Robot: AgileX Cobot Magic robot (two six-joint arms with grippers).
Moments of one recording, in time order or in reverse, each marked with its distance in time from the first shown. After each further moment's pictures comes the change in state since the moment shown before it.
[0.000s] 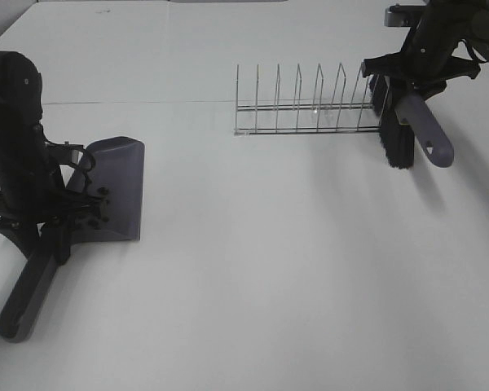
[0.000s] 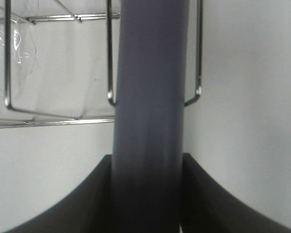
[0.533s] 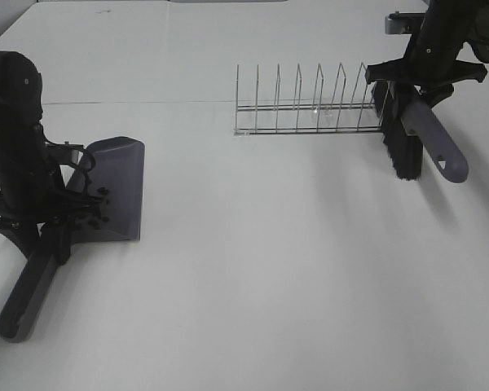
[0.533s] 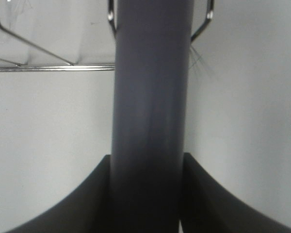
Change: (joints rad) left arm 0.000 0.000 0.000 0.000 0.000 0.000; right arm 0.001 -0.011 0.000 0.002 0.133 -0.039
